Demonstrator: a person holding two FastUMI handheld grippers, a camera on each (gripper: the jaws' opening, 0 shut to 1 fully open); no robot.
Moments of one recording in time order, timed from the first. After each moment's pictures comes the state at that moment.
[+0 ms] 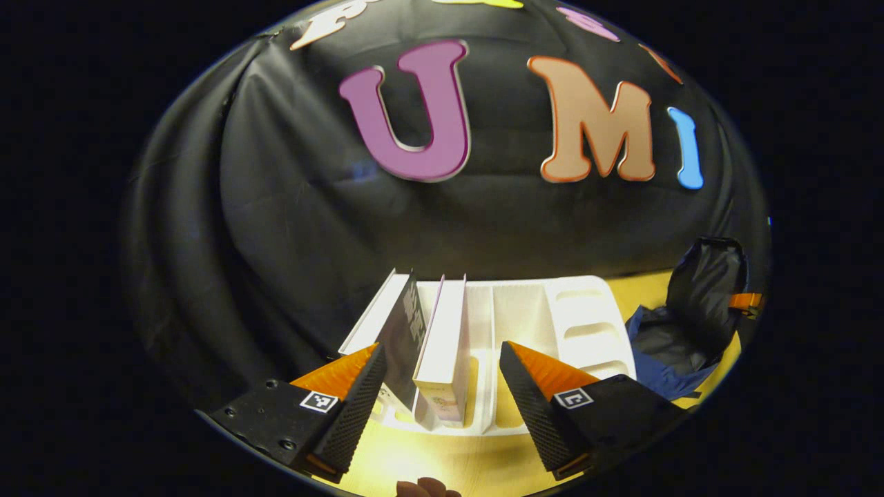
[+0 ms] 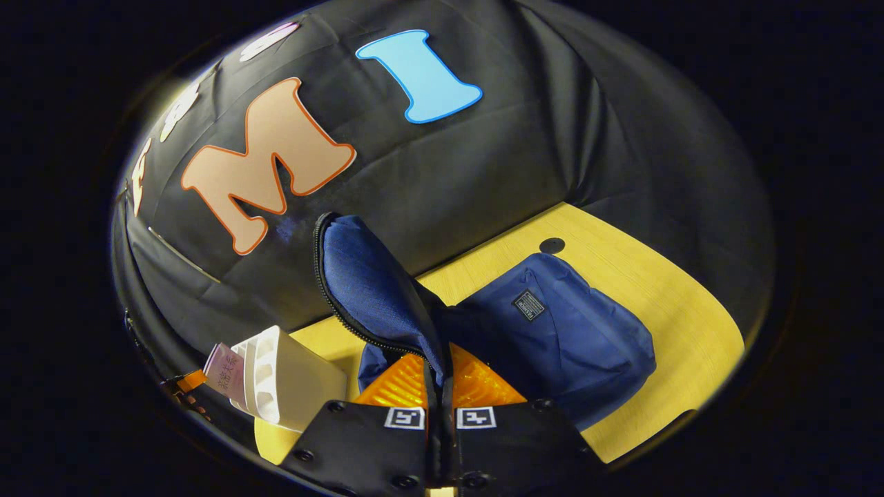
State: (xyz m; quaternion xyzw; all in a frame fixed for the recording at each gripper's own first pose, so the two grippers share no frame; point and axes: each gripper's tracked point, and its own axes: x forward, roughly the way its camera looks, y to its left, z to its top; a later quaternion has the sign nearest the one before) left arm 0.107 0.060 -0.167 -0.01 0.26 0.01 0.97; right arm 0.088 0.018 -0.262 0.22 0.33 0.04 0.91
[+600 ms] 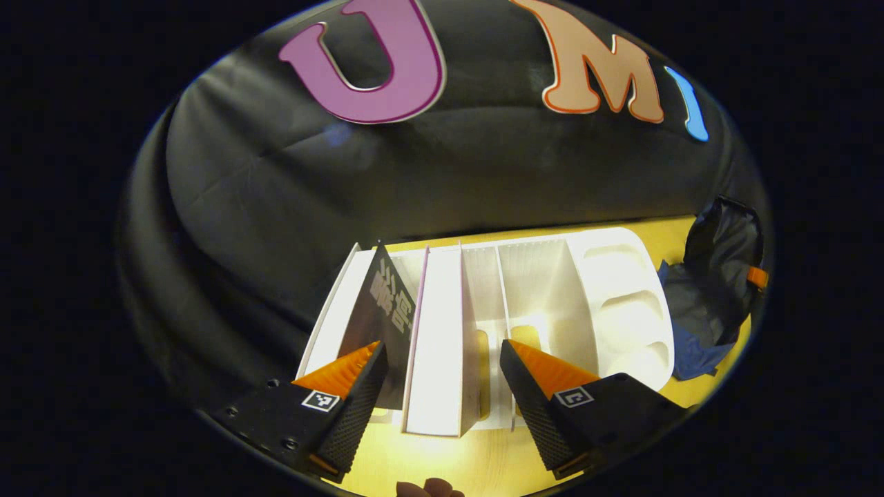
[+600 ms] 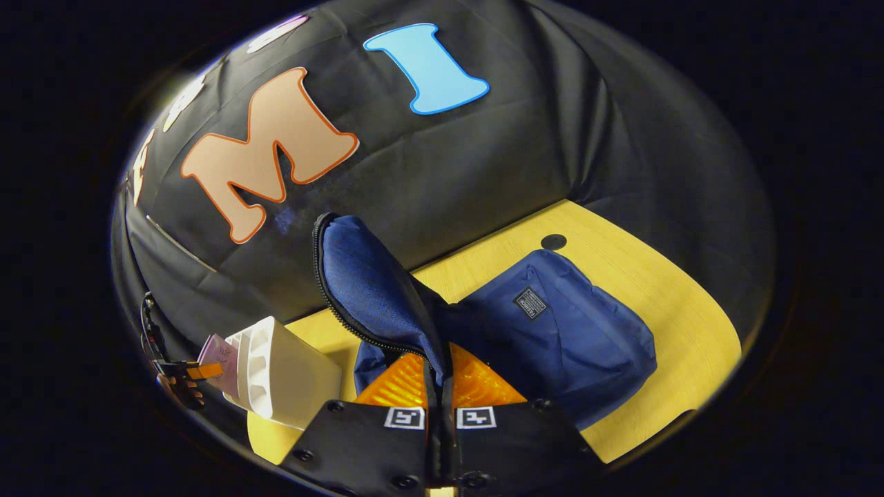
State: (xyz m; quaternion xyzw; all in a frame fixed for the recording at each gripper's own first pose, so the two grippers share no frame) left arm 0.141 0.057 -0.204 0.06 0.36 -0.02 0.93; right arm 0.086 0.020 -0.267 0.20 0.34 0.05 0.92
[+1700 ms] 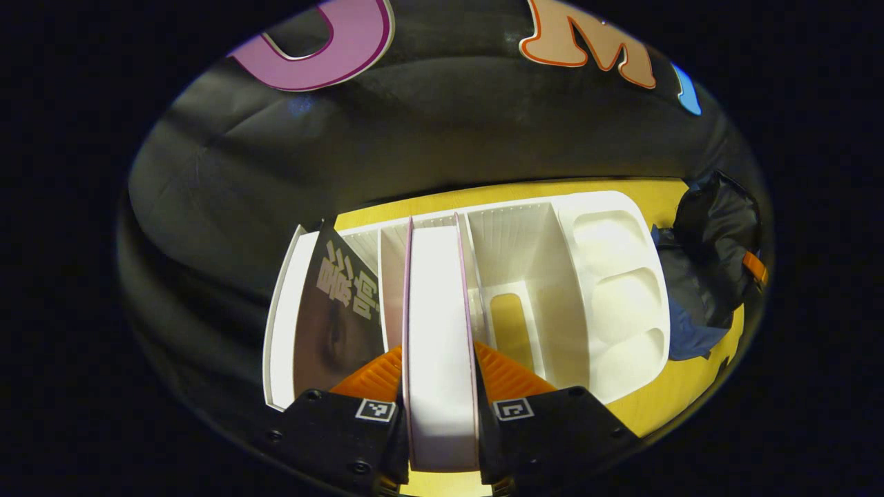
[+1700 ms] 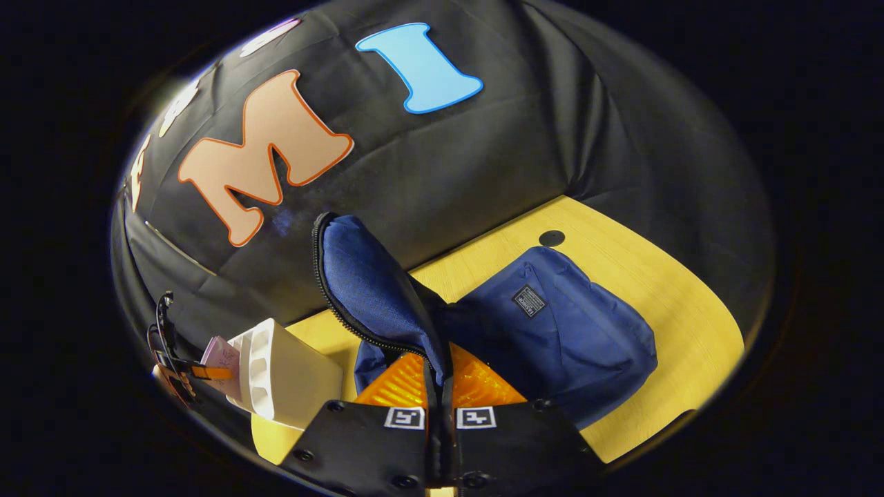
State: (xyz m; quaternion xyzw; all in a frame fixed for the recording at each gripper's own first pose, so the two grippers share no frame) left arm 0.145 0.046 -0.219 0.08 0.44 -0.06 0.89; right arm 0.089 0.019 -0.269 0.21 0.35 0.04 0.91
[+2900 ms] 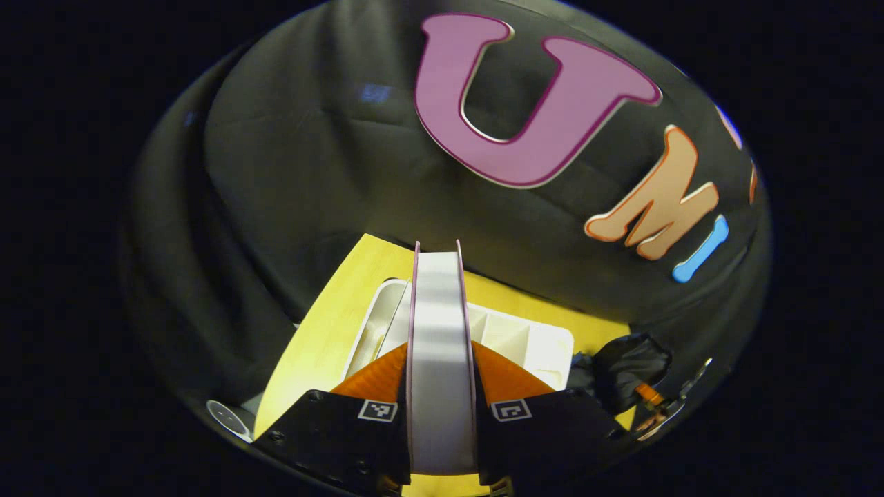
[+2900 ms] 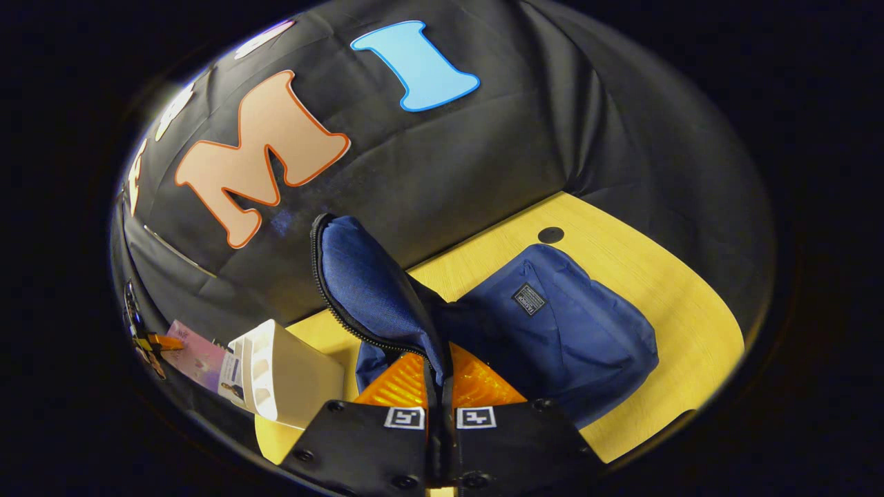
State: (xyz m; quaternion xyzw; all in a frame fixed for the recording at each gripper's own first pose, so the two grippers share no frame) left arm 0.154 0.126 -0.107 -0.26 0.34 -0.04 0.90; right arm 0.088 0.020 -0.270 0.21 0.35 0.04 0.91
